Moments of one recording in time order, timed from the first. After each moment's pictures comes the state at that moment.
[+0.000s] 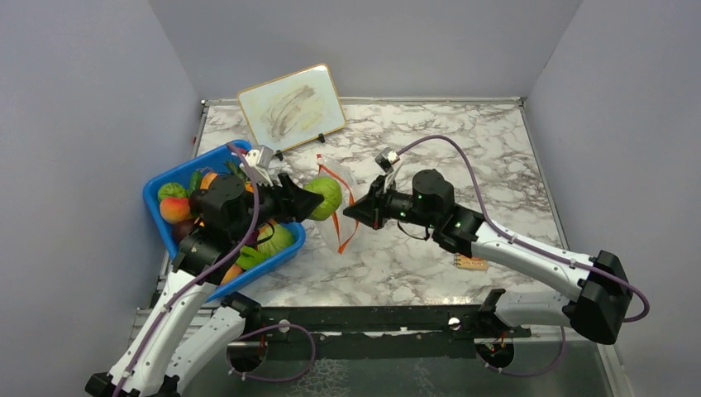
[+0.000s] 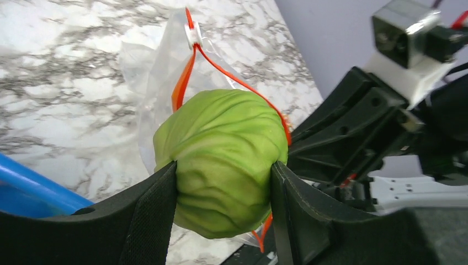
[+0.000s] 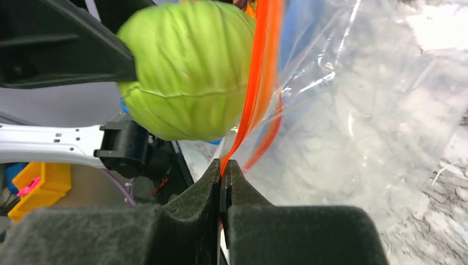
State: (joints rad) left arm -0.45 0.70 0.88 -0.46 0.28 -0.55; right arm 0.90 1.21 0.88 0.17 -0.28 0.44
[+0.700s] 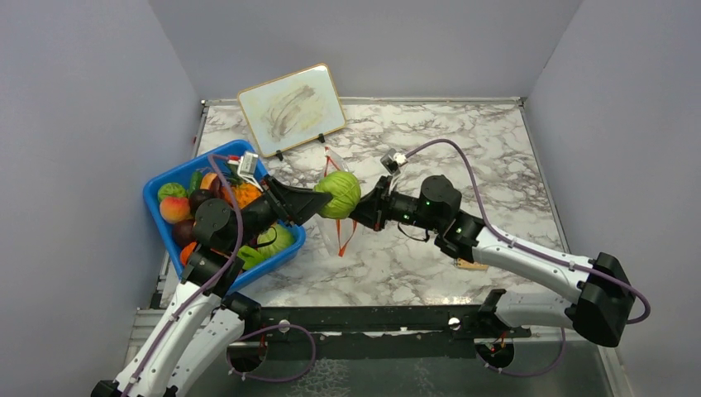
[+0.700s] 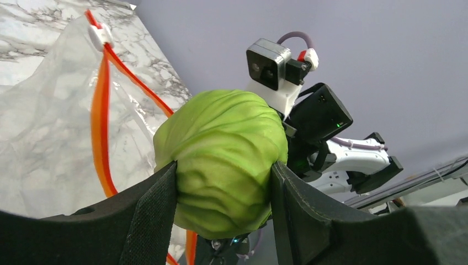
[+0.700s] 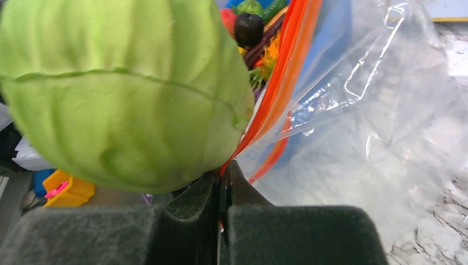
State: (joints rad) left arm -0.44 0.60 0.67 0.07 0.46 -0.96; right arm 0.90 1.20 0.81 0.34 -0.33 0.48
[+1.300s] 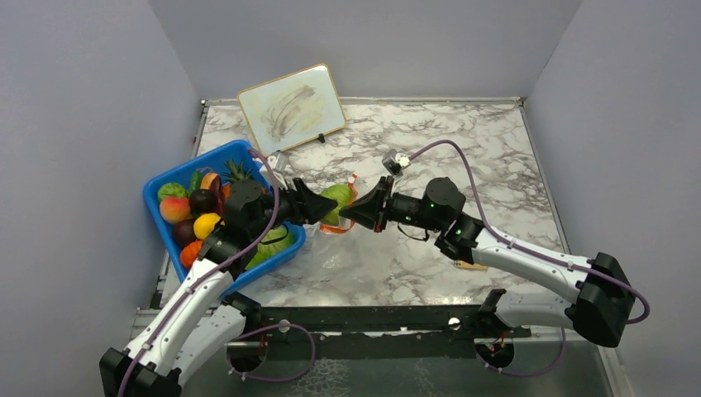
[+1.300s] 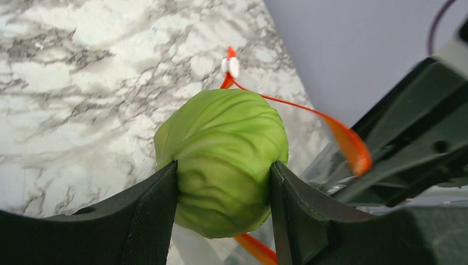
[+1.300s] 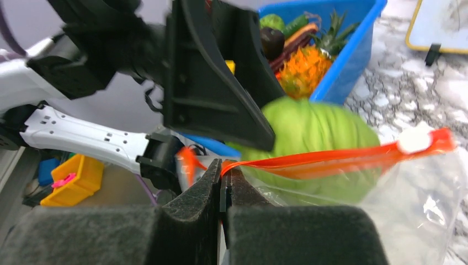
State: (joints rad) left arm -0.44 0.74 0.66 -0.10 0.40 -0.68; right arm 0.90 1.18 0.76 0.45 -0.40 0.46
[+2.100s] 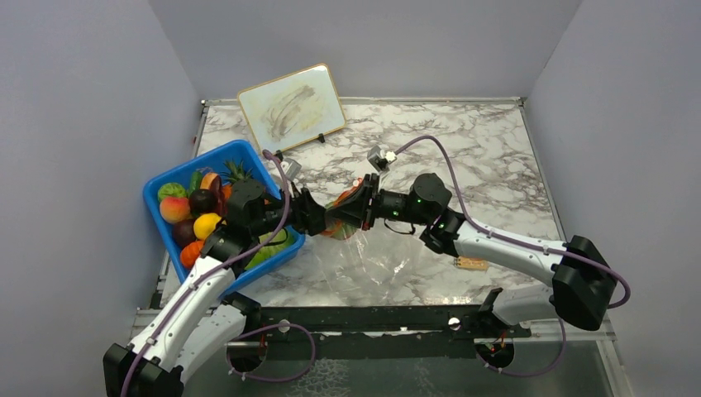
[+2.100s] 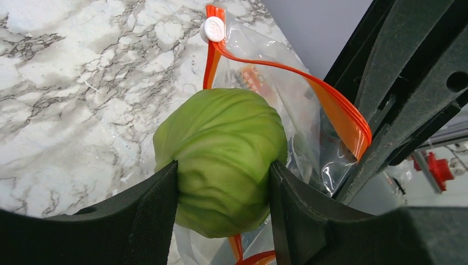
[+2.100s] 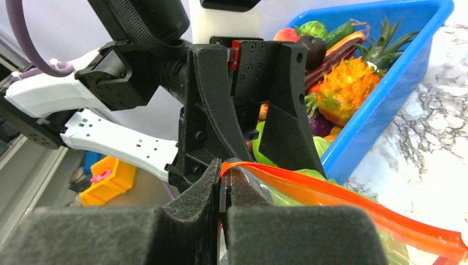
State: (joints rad) left arm -0.43 0.78 0.63 -0.09 0.62 -0.57; right arm 0.90 1.33 0.82 0.63 -0.48 0.55
